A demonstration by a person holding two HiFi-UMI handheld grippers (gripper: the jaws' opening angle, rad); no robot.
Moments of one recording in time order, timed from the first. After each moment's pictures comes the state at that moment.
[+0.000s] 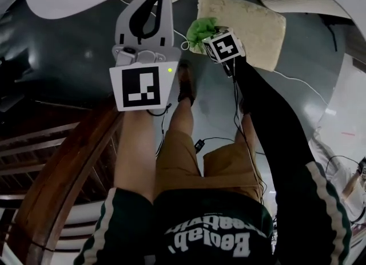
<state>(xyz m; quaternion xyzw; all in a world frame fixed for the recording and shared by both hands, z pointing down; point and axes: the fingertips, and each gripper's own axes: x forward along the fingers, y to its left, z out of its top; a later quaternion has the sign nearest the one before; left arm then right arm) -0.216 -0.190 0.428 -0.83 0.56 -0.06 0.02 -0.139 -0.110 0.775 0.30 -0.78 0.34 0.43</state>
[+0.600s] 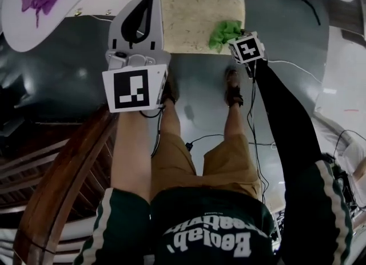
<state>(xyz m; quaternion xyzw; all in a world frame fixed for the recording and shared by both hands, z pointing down) -0.077 -0.165 0.423 -0.86 0.50 -0.04 0.00 0.127 -0.061 0.776 0.41 -0.69 0.35 0.49</state>
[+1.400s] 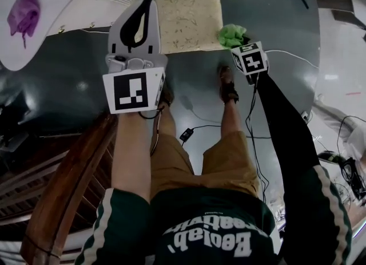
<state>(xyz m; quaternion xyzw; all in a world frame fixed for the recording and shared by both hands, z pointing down) -0.006 -0.142 0.425 -0.88 0.46 -0.04 0.00 0.194 -0.019 0.753 0.46 -0.71 0.33 0.42</state>
